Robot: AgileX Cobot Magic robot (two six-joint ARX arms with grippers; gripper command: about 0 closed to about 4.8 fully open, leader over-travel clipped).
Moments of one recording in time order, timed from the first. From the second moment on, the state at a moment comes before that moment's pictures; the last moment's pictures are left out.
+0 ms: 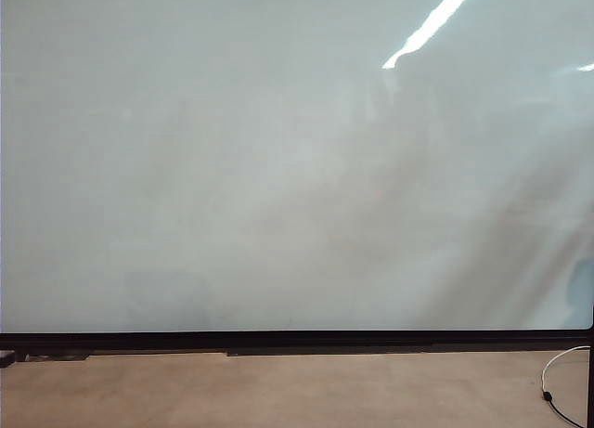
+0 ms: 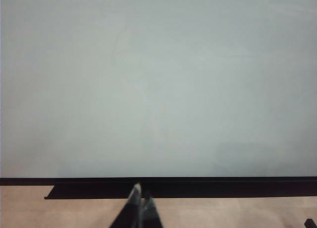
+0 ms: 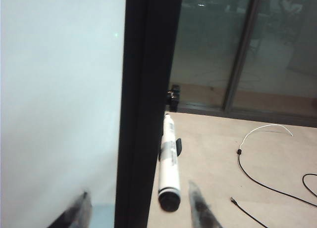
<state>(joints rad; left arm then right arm) 0.00 0.00 0.00 -0.04 0.00 -0.01 -0.49 1.52 0.37 1.19 -0.56 -0.11</state>
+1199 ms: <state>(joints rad) 0.00 0.00 0.00 -0.04 0.00 -0.01 -0.45 1.84 0.64 1.24 -0.61 -0.01</state>
